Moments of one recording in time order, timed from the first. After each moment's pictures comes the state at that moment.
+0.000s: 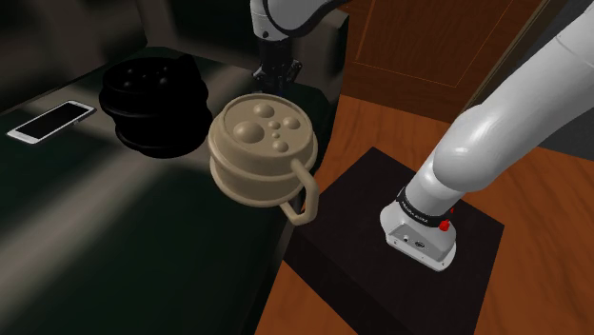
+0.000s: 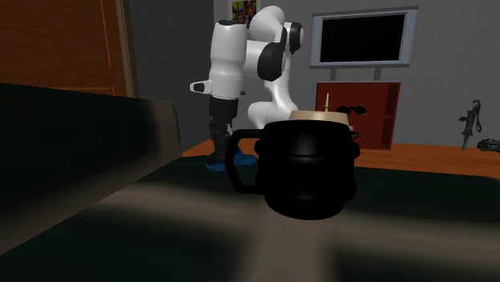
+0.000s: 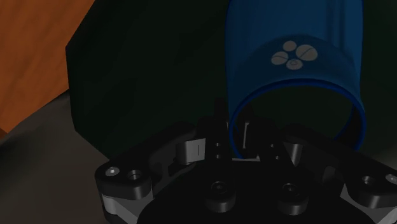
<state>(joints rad) 0.03 -0.21 0.27 -2.30 -0.12 2.05 0.69</state>
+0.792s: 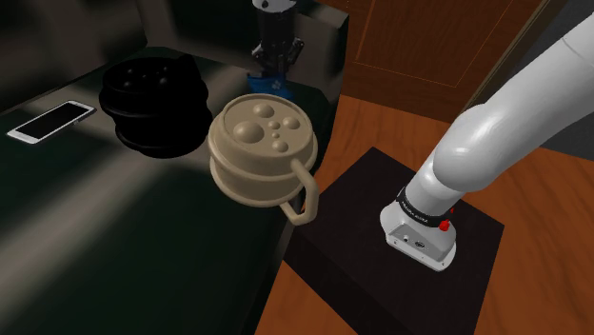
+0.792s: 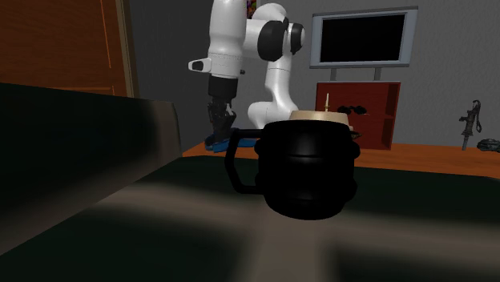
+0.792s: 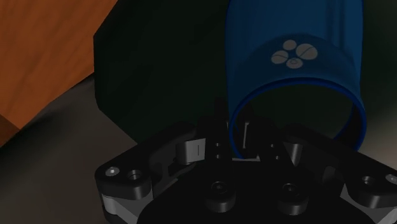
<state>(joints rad) 0.03 -0.24 0.26 -2.20 -0.10 1.91 0.67</state>
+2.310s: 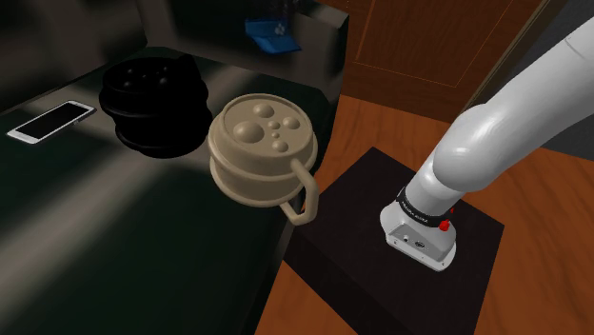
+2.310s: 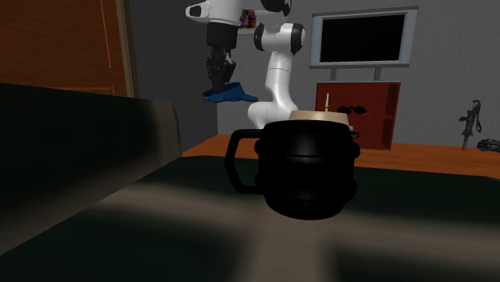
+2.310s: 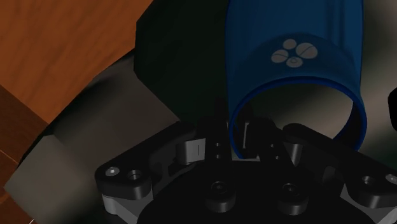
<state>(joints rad) 0.03 -0.26 0.26 -1.91 -0.09 1.61 0.63</state>
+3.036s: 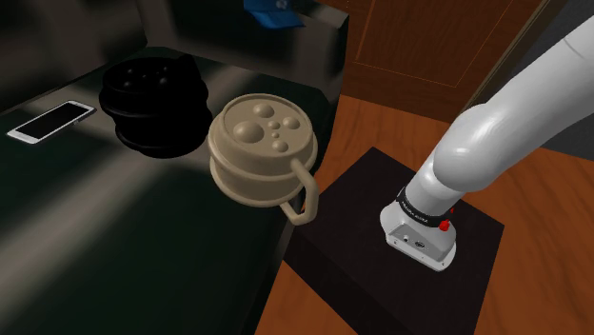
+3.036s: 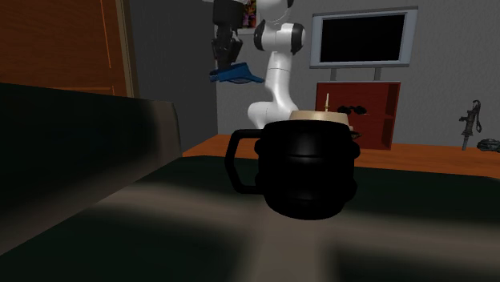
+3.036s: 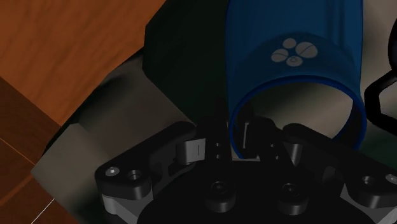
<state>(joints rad) 0.03 -0.25 0.27 -1.77 -0.09 1.47 0.64</state>
